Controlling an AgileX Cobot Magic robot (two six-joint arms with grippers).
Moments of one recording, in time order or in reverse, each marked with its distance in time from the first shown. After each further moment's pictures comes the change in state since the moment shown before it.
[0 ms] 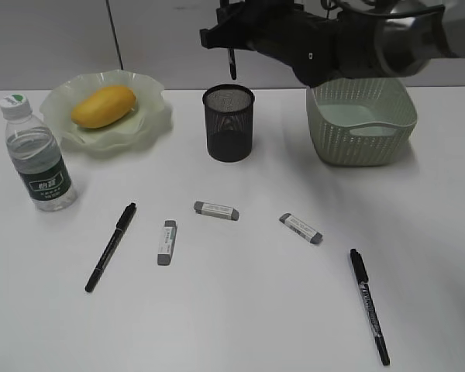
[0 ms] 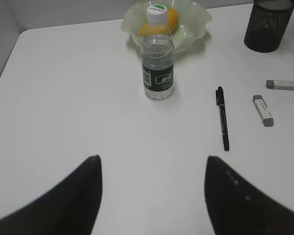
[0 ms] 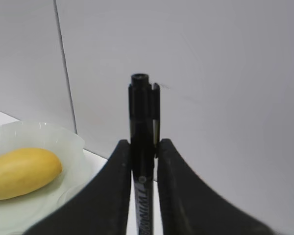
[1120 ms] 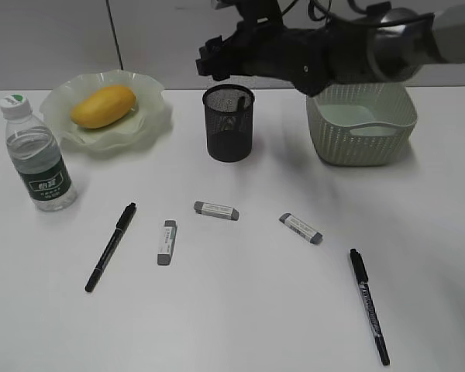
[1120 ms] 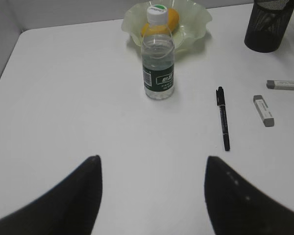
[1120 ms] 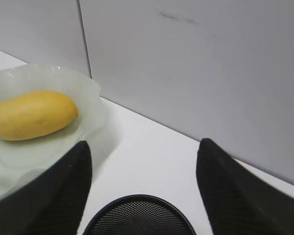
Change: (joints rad) left arm 0.000 0.000 0.000 0.005 -0.001 0.000; right arm 0.011 -0.010 0.000 -0.169 0.188 0.150
